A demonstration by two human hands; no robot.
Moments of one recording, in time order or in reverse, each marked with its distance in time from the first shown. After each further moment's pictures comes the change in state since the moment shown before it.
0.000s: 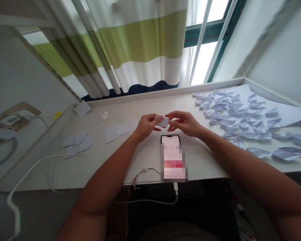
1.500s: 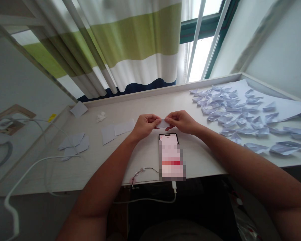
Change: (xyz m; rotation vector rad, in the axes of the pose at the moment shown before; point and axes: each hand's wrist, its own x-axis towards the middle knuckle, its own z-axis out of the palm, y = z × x) left_hand 0.009 -0.019 -0.006 0.078 0.019 0.003; right_hand 0.005 0.007 0.000 -0.092 0.033 0.127
